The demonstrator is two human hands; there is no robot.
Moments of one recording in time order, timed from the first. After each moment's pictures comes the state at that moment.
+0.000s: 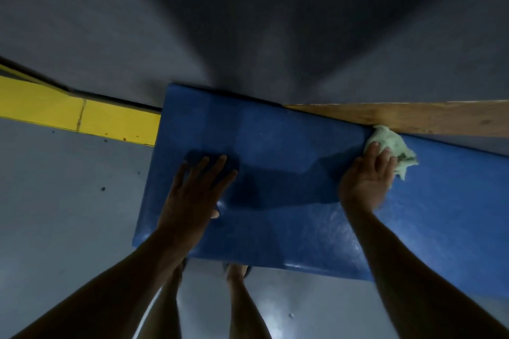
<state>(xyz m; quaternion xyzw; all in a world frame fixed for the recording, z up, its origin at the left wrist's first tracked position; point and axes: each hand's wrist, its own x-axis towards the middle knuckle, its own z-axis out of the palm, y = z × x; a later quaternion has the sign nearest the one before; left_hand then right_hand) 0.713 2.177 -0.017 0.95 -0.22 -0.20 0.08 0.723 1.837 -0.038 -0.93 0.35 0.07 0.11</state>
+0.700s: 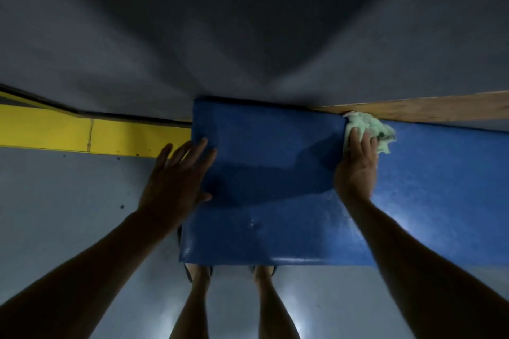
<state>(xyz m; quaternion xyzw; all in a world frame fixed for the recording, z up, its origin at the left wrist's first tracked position) 0.788 2.282 0.005 0.94 -0.27 -0.20 0.05 0.743 1.924 -0.030 -0.94 0.31 0.04 0.16</state>
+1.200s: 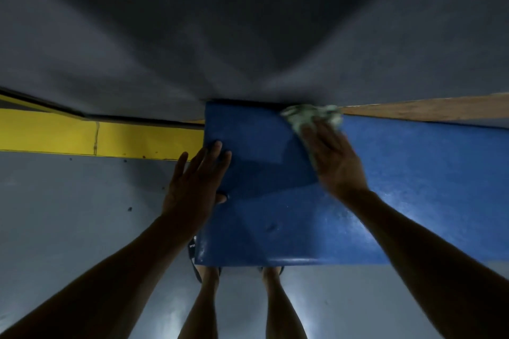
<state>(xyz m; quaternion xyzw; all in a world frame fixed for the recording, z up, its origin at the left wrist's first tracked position) 0.785 2.283 -0.005 0.94 -0.24 -0.24 0.06 0.761 1.958 -0.026 -0.99 -0.02 0.09 0.11</state>
